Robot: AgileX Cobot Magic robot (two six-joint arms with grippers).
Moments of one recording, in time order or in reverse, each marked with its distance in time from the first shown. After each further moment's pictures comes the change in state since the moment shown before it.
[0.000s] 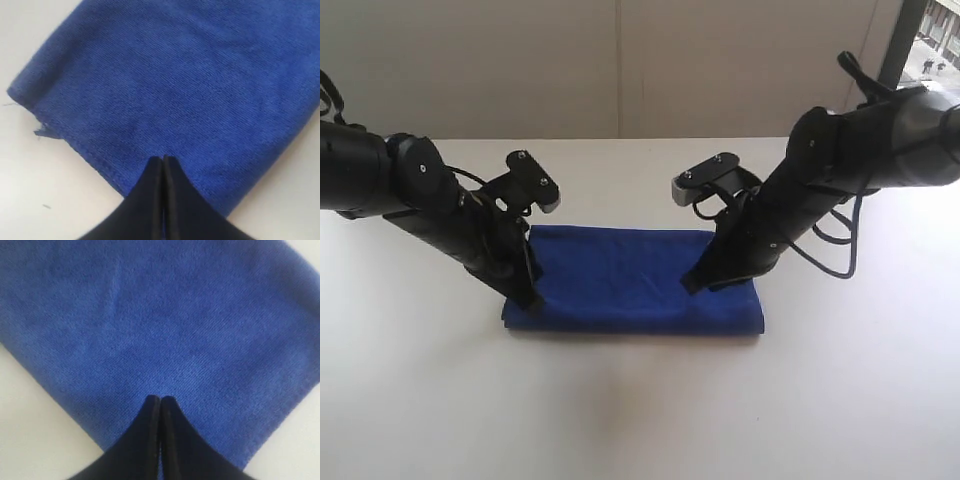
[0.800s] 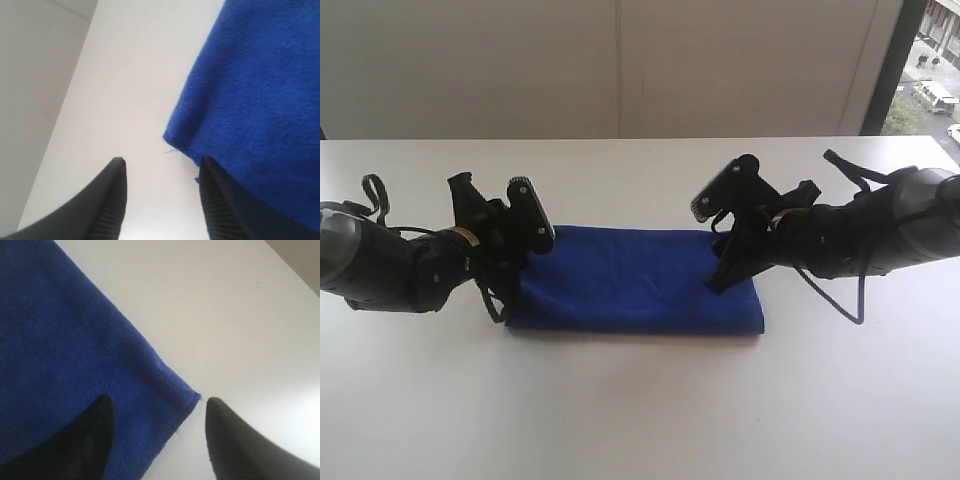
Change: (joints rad) left arm -0.011 0.156 0.192 0.109 -0.946 0.264; right arm 0.004 0.013 0.264 -0.178 -0.837 -0.062
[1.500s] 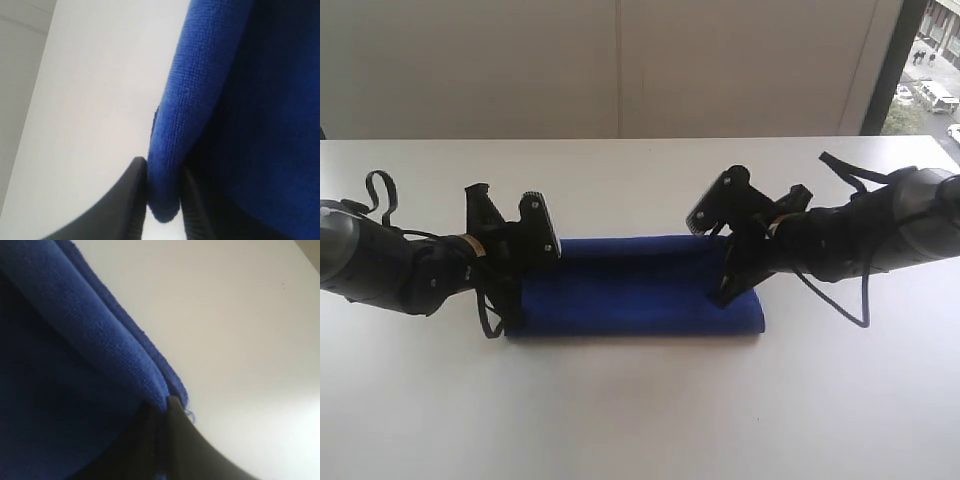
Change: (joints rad) left arm 0.000 -0.007 0.000 0.164 0.123 -0.059; right arm 0.001 0.000 0.000 -0.081 0.048 -0.002
